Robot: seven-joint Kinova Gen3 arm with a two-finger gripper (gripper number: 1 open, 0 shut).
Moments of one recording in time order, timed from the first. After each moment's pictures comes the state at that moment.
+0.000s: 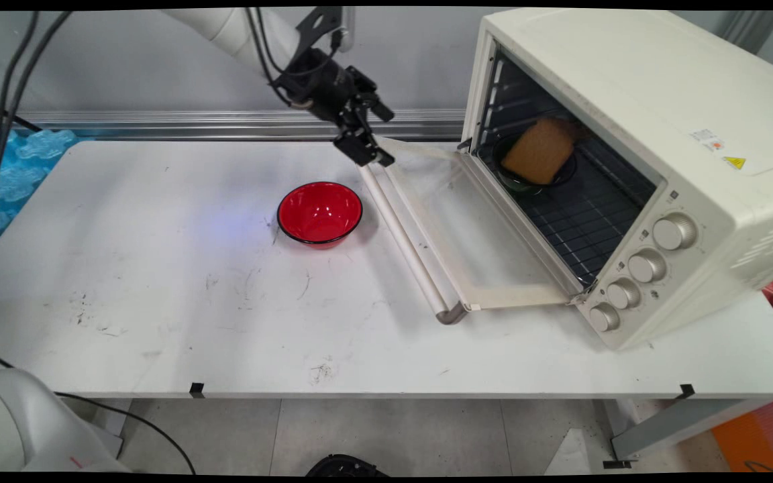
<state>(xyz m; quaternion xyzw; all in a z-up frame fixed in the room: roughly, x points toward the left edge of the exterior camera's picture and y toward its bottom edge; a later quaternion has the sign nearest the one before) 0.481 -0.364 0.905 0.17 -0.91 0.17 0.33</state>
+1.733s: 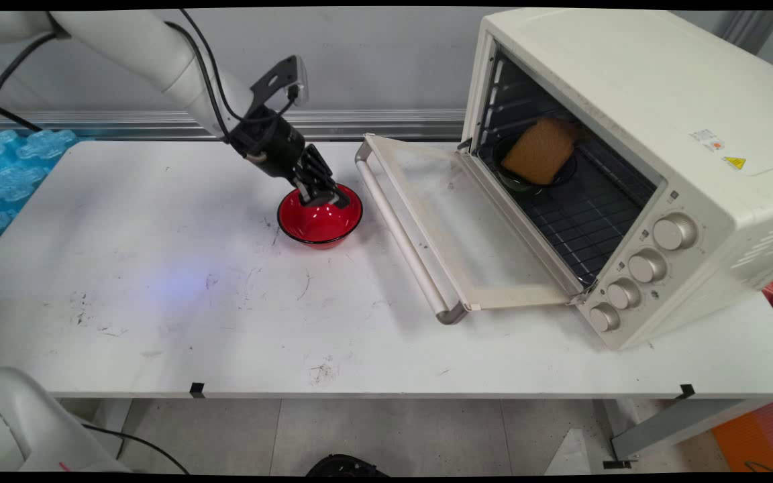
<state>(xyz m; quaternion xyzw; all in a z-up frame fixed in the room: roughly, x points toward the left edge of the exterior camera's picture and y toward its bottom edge) 0.515 -0.308 0.856 0.27 -0.91 0.08 0.30</state>
